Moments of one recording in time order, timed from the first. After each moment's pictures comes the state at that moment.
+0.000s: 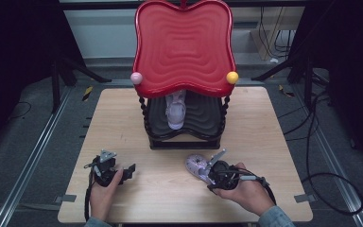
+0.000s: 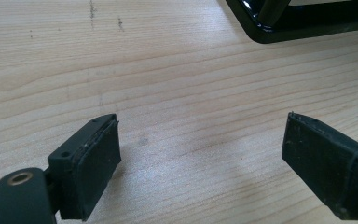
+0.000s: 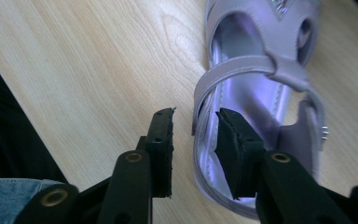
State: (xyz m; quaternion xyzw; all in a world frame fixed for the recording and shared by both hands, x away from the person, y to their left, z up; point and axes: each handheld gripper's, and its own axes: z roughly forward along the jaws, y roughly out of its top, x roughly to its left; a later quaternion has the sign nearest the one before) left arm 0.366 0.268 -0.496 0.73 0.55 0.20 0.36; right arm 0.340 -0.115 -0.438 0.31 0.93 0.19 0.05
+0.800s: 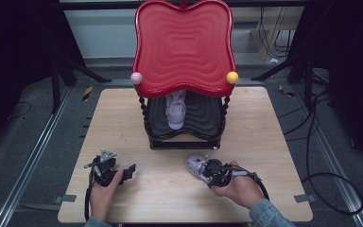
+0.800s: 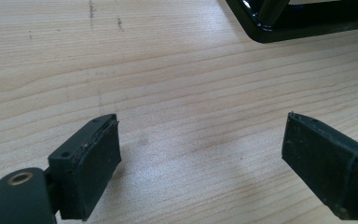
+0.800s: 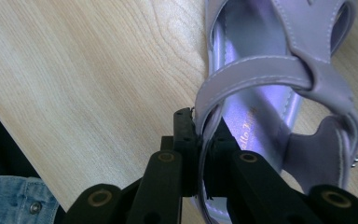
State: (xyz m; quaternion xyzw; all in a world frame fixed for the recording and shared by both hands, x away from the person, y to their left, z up) left arm 0.366 0.268 -0.496 0.73 0.54 0.20 0.36; right arm 0.357 -0.103 -0.453 0.31 0.94 0.14 0.03
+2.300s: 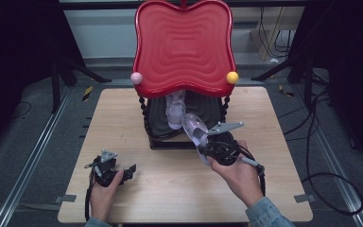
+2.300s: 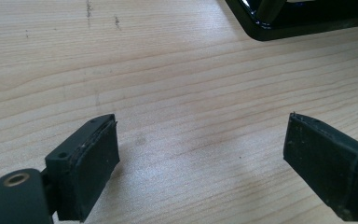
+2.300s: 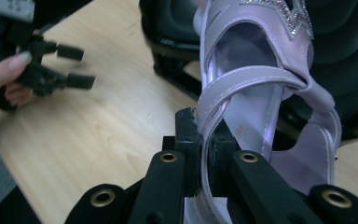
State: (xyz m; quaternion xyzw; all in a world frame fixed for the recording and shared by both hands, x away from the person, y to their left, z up) left arm 0.366 0.267 -0.497 0.74 0.54 0.20 0.36; right arm 0.359 -0.104 -0.347 0.39 0.82 0.39 0.14
